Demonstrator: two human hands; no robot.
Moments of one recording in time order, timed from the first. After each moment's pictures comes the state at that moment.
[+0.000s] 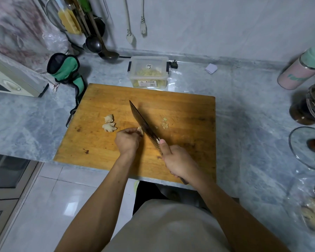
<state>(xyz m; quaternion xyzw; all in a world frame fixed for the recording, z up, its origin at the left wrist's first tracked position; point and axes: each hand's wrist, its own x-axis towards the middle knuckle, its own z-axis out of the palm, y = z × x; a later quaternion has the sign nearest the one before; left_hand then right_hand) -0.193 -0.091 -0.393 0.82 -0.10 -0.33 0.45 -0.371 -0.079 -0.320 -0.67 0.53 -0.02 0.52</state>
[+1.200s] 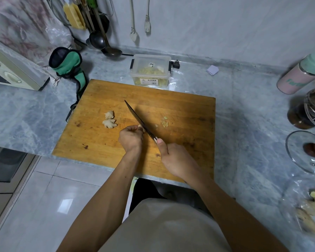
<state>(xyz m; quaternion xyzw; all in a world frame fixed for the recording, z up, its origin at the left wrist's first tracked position) -0.203 -0.096 -0.413 0.82 -0.06 -0.31 0.49 -0.370 -0.075 -0.307 -0.73 0.49 0.01 0.47</state>
